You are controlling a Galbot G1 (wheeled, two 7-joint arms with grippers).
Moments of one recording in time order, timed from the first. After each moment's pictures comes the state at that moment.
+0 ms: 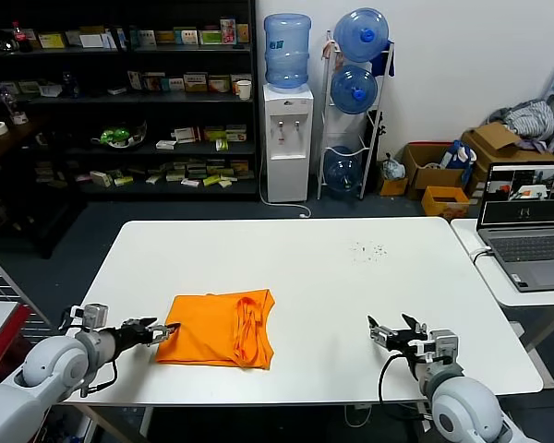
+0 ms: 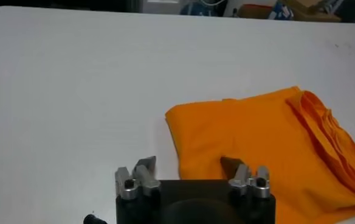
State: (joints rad) left arm 1.05 -0.61 -0.15 -1.63 -1.04 0.51 0.08; right arm -1.30 0.86 0.28 1.95 0.82 -0.43 0.36
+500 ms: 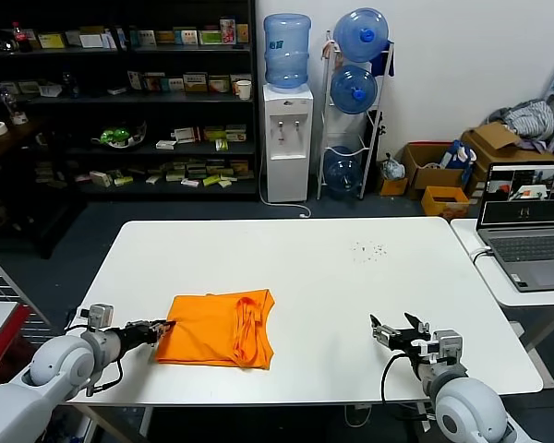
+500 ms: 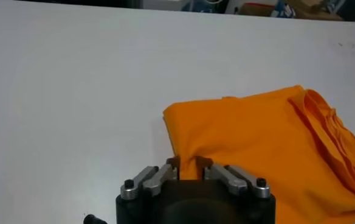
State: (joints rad) left arm 1.03 -0.63 -0.13 -1.61 -1.03 0.52 0.07; right arm -1.31 0.86 0.30 1.96 0.82 -0.42 0.35
